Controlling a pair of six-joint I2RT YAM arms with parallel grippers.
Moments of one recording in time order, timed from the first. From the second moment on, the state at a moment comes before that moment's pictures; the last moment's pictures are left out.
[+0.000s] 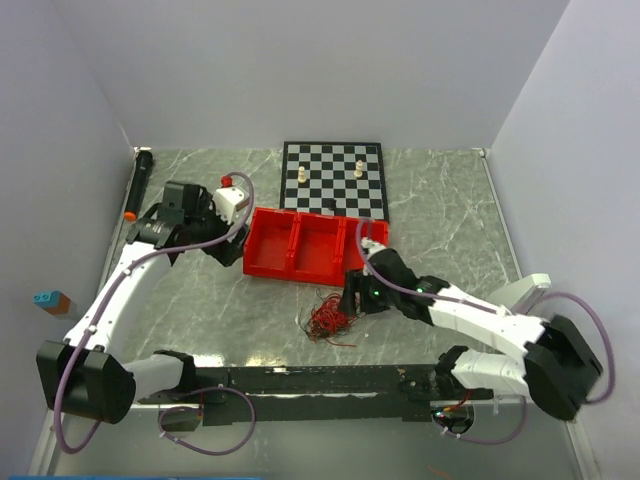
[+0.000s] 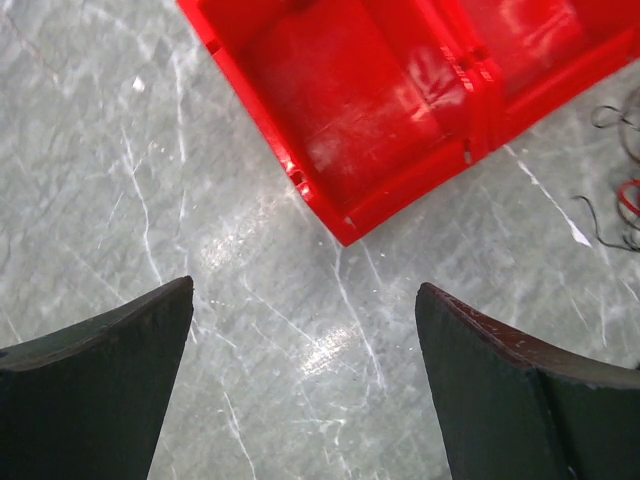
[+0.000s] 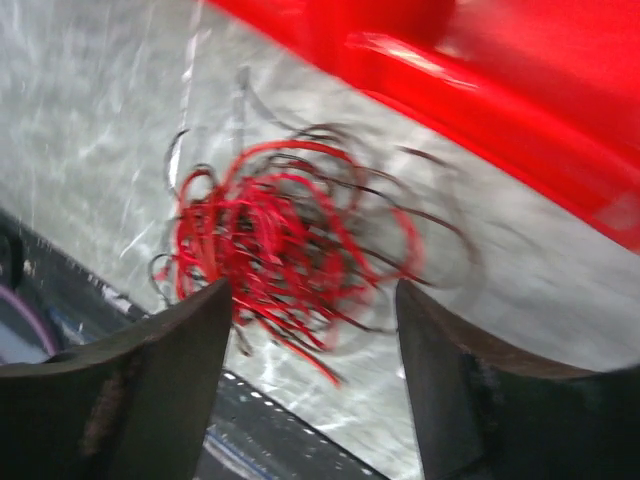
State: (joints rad) left arm -0.21 1.18 1.07 -0.72 0.32 0.42; right arm 0.74 1.10 0.55 -0.28 -0.10 0.61
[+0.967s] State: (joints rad) left arm -0.34 1.29 1.20 -0.78 0.25 0.36; right arm 0.86 1.14 0.67 -0.27 -0.09 0.60
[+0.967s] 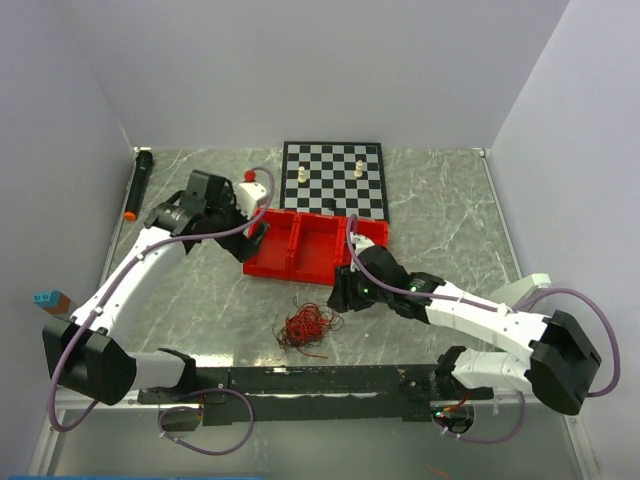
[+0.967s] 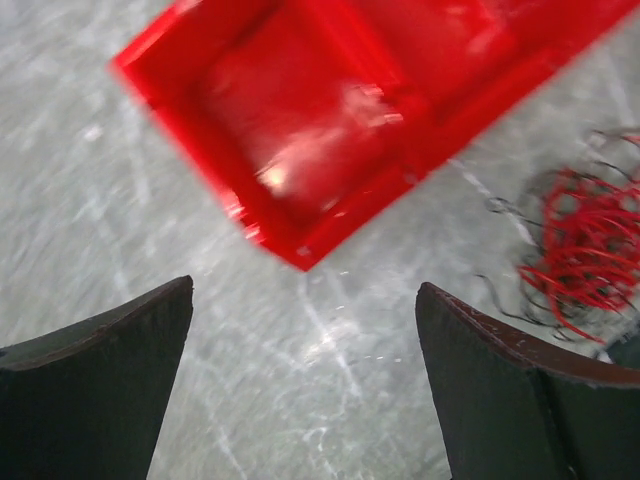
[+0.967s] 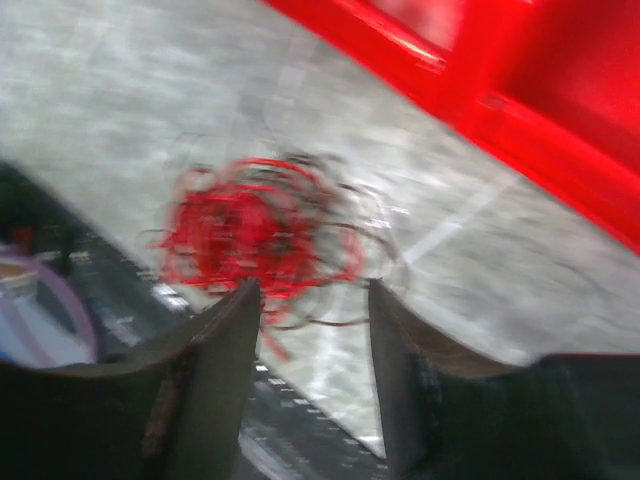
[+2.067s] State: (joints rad) left arm -0.66 1.37 1.01 -0.66 0.36 0.35; right arm 0.82 1.24 0.65 -0.20 -0.17 0.59
